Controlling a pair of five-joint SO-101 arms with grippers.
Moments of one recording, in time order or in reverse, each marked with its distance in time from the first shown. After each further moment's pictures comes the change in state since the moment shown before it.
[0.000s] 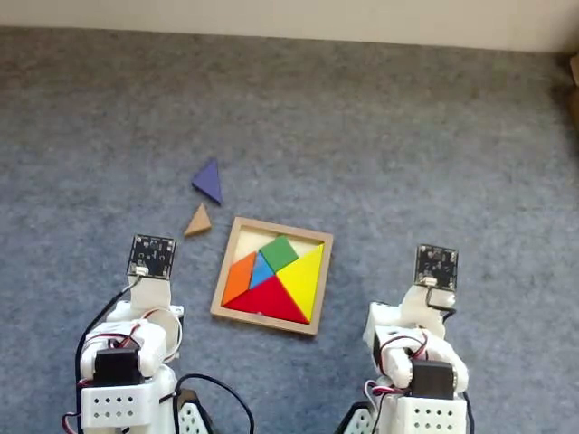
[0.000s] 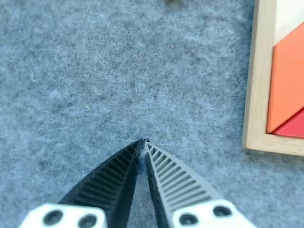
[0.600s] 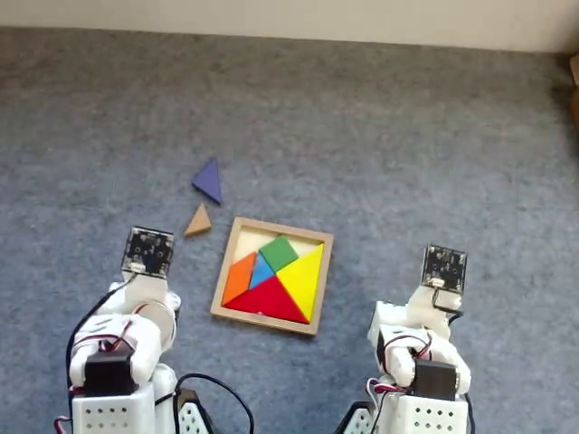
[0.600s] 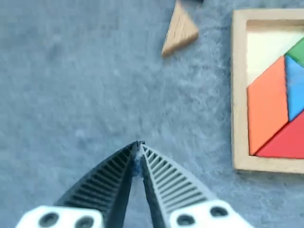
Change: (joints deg) left arm -0.1 0.0 -9.6 -0.3 -6.2; right arm 2.2 -0.3 0.0 0.0 0.0
